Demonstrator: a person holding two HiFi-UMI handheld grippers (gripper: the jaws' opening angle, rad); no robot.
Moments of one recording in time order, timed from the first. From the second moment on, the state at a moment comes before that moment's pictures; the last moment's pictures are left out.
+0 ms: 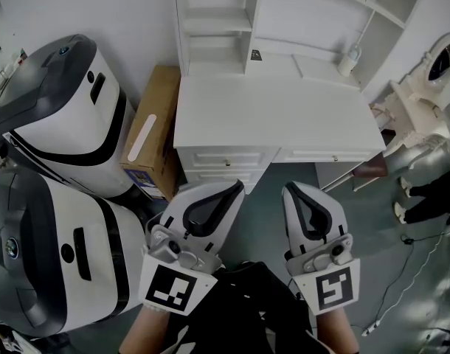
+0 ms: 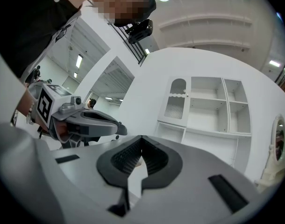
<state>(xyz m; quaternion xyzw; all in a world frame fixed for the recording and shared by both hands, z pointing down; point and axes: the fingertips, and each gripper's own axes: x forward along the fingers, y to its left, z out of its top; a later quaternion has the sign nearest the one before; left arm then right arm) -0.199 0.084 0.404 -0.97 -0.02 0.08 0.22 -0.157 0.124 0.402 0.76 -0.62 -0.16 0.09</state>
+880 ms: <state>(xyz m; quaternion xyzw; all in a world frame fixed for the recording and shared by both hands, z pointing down) -0.211 0.074 0.403 -0.98 -0.03 0.09 0.19 -0.161 0.135 0.411 0.79 -0.59 -0.15 0.11</state>
